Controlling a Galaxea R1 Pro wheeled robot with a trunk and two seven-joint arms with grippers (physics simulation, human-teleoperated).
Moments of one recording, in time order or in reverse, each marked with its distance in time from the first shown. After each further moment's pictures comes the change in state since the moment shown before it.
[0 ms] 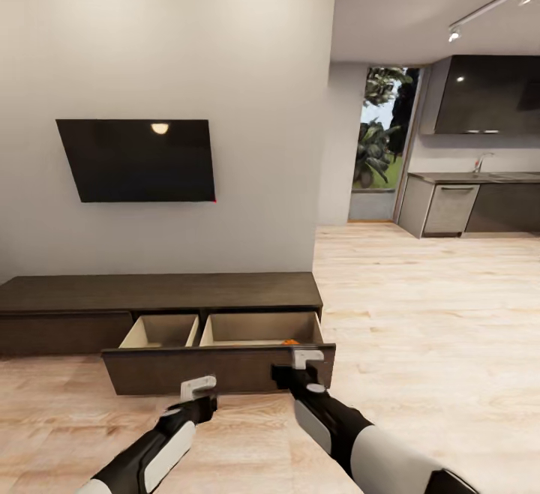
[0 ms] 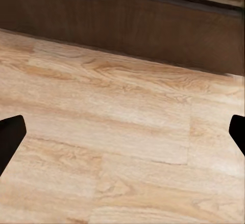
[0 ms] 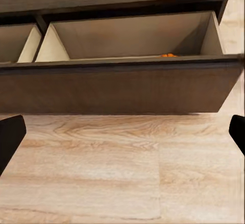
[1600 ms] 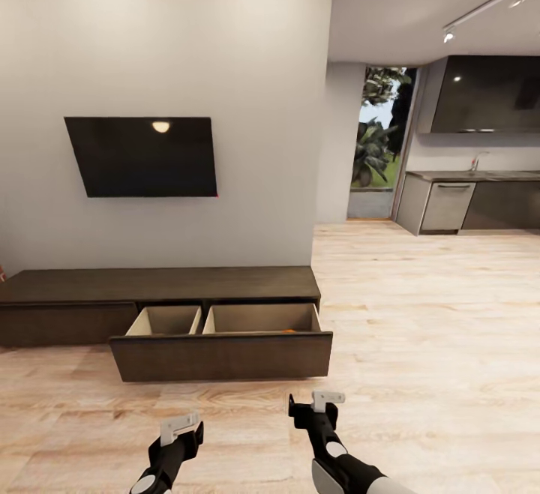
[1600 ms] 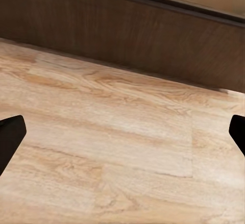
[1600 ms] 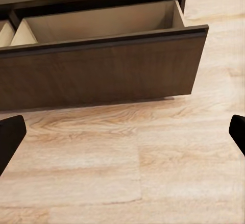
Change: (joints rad) left arm 0.100 0.003 -0.036 0.248 -0.019 -0.480 -0.250; right arm 0.120 0.001 0.020 0.198 -0.010 -0.365 0.051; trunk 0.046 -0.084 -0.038
